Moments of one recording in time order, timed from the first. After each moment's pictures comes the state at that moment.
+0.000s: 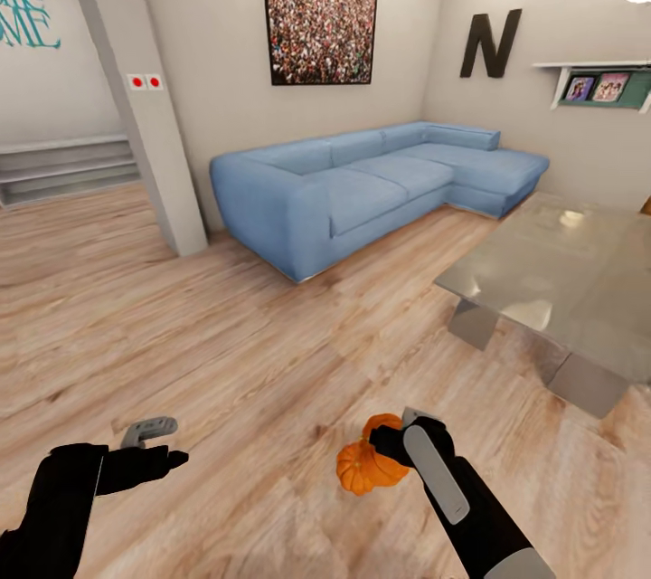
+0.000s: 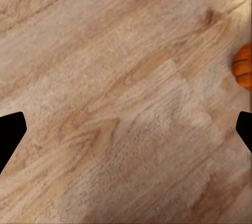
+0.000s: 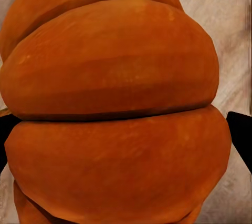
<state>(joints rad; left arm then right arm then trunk) -0.33 0.02 0.45 -1.37 -0.48 1.02 -0.68 -0.46 0.05 0.30 -1.14 -0.88 0.73 -0.75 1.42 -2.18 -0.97</state>
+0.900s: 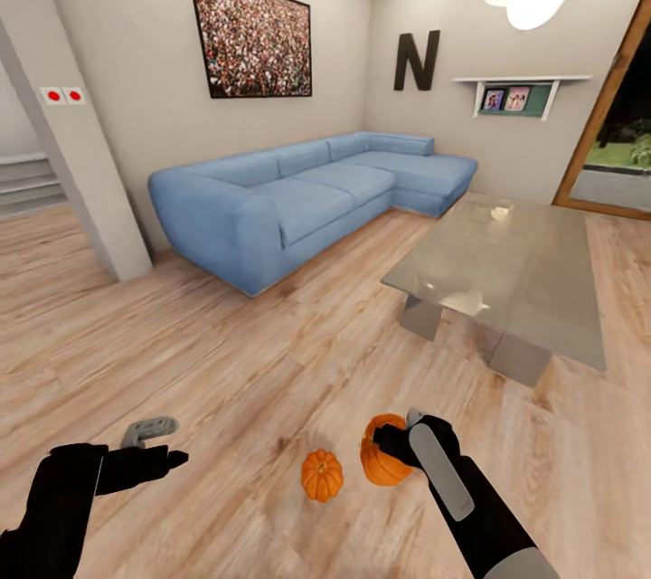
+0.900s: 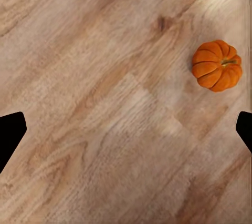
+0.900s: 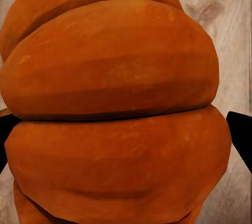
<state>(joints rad) -0.33 0.03 0.45 -1.37 -0.48 1.02 -0.68 -0.46 0.04 0.26 -1.13 -0.89 0.73 -0.74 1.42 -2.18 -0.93</state>
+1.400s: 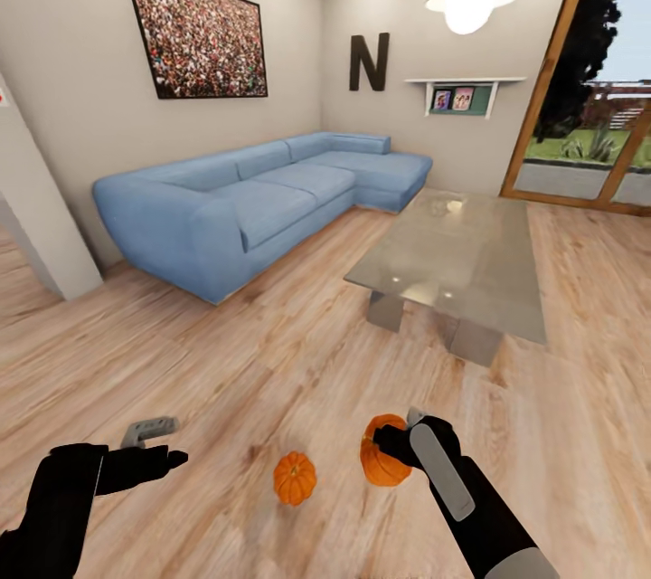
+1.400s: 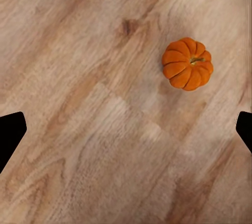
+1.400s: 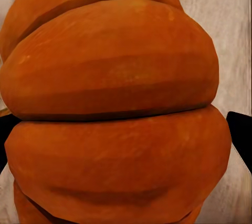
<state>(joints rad) -0.33 0.03 0.45 -1.37 -0.48 1.02 -0.68 -0.46 0.04 0.25 -1.13 -0.89 0.73 -0.73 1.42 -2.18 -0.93</state>
